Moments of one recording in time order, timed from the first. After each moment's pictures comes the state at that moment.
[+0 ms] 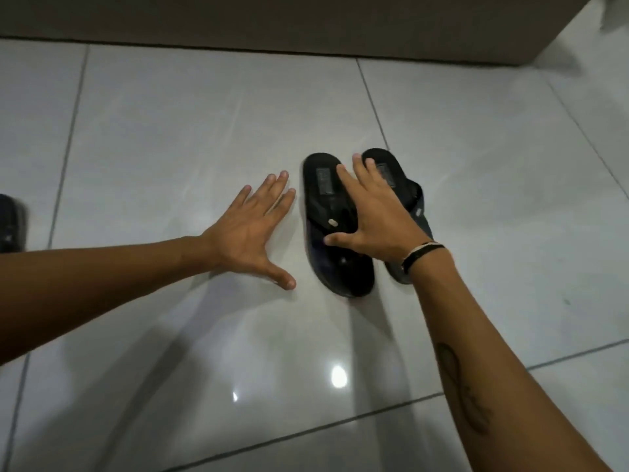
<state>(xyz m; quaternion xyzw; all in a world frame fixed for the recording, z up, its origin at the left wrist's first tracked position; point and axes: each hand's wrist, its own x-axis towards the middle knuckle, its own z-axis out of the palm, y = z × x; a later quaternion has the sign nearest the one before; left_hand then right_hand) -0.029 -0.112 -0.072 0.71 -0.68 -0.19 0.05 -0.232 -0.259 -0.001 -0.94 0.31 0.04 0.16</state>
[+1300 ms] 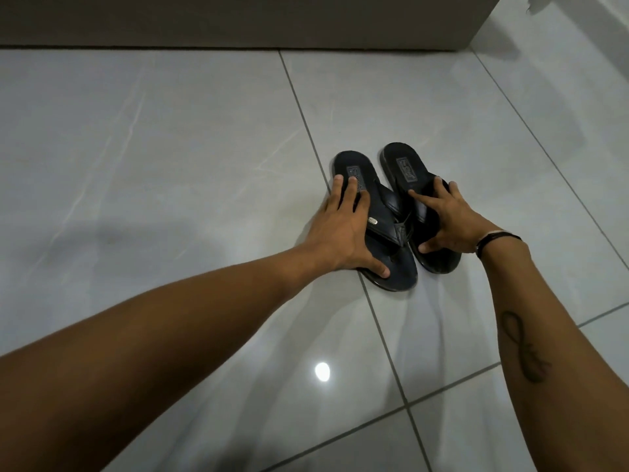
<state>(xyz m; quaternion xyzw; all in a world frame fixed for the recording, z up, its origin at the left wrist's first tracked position) -0.238 -0.314 -0.068 0.72 -0.65 -0.22 0.10 -0.425 -0.445 -0.019 -0.84 0.48 0.17 0.16</state>
